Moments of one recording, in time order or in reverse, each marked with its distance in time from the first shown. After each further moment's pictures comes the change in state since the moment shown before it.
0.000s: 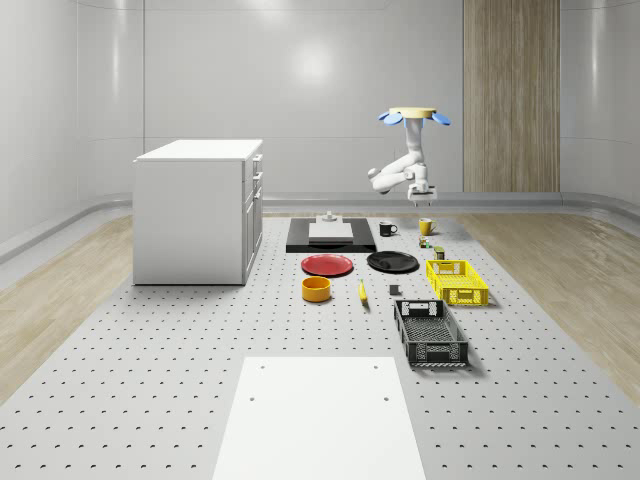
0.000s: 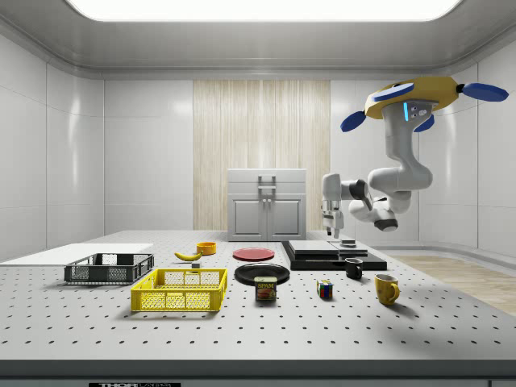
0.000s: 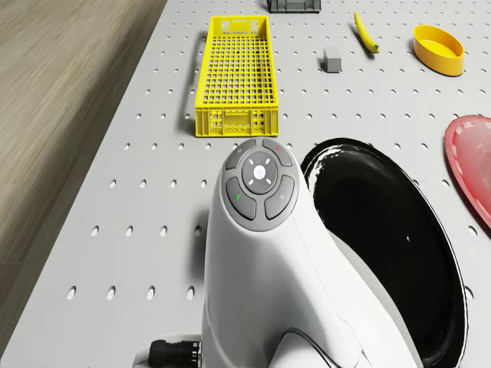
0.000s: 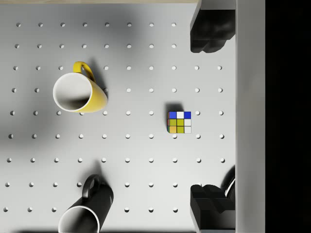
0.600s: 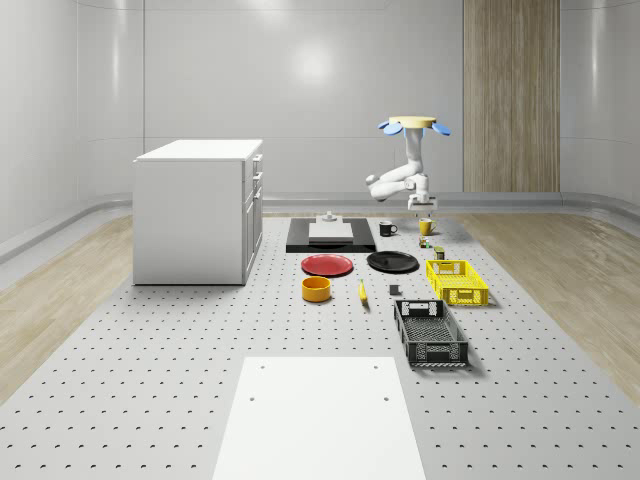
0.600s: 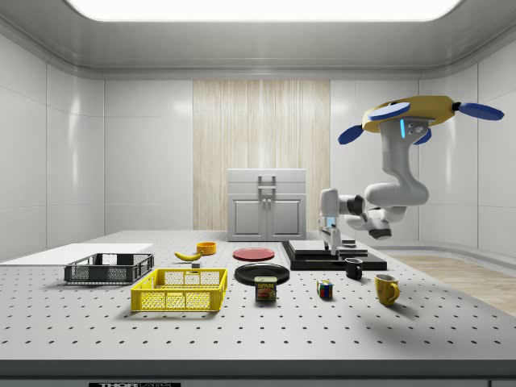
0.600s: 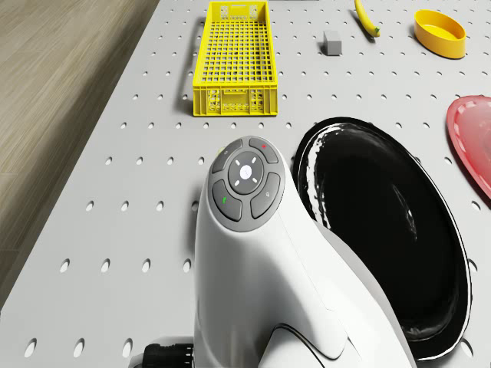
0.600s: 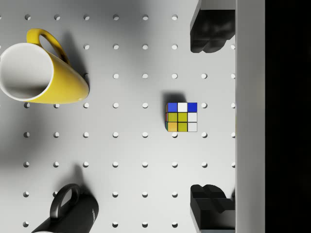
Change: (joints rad) arm -0.052 -0.070 0.035 0.002 0.022 0.039 0.042
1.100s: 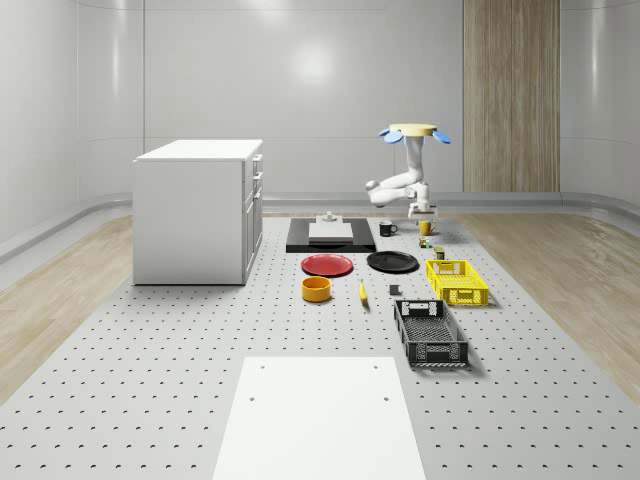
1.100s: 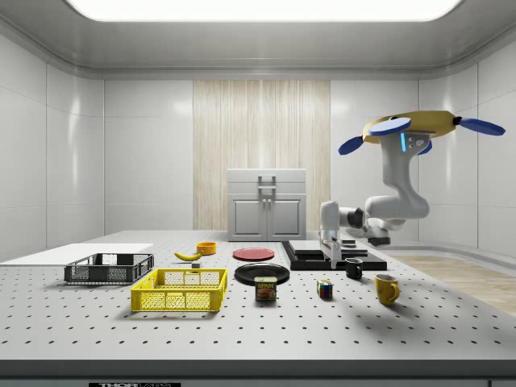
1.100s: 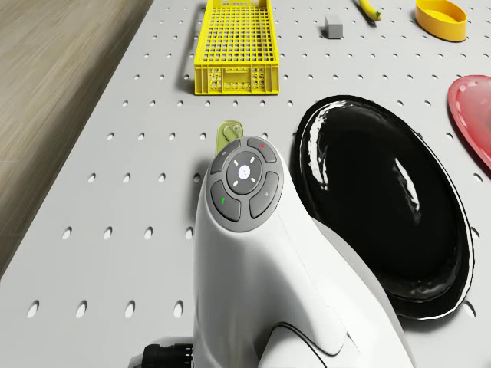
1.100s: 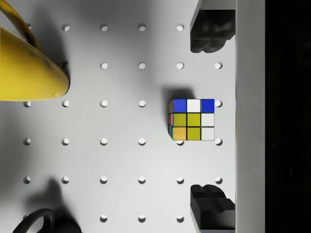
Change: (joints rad) arm -0.021 -0.051 0.018 0.004 0.027 0.045 0.019
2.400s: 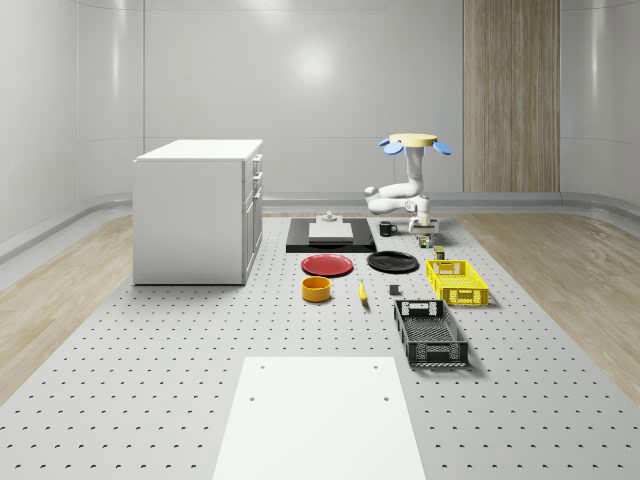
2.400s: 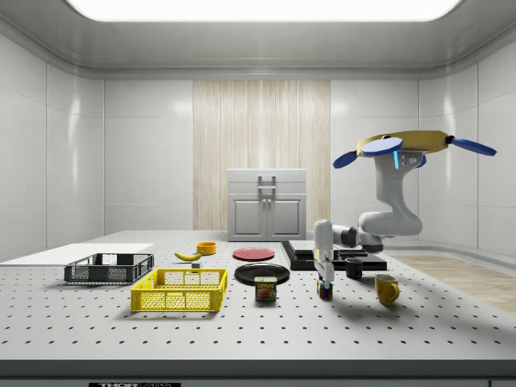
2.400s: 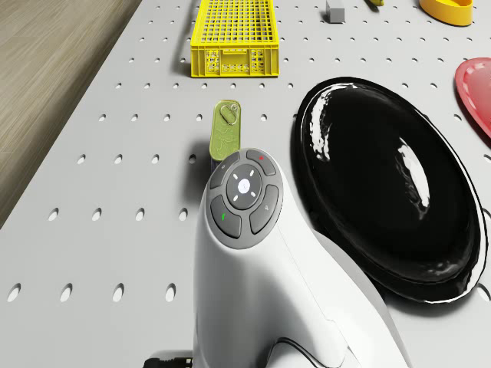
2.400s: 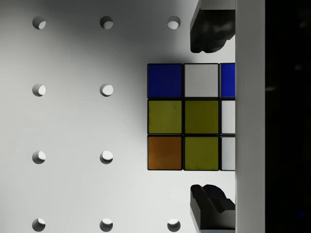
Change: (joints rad) arm -0.028 -0.125 -0.024 0.016 0.006 0.132 0.023
